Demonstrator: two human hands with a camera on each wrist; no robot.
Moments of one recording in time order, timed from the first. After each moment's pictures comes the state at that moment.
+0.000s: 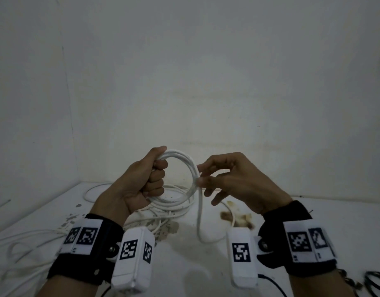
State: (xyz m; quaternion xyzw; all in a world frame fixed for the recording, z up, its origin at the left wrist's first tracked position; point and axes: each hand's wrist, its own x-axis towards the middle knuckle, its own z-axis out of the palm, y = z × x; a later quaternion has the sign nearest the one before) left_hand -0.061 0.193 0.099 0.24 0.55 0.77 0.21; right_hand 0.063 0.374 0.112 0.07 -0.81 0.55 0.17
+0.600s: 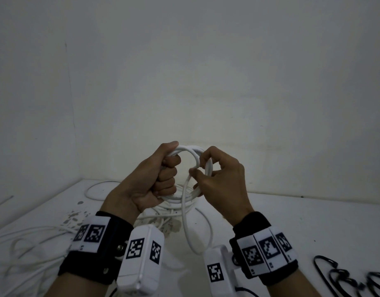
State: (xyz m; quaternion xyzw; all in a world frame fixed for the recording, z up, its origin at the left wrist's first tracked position) left_hand -0.042 0.195 0.103 0.31 0.50 0.77 0.25; right_hand 0.033 0.336 0.082 0.03 -0.77 0.45 0.45
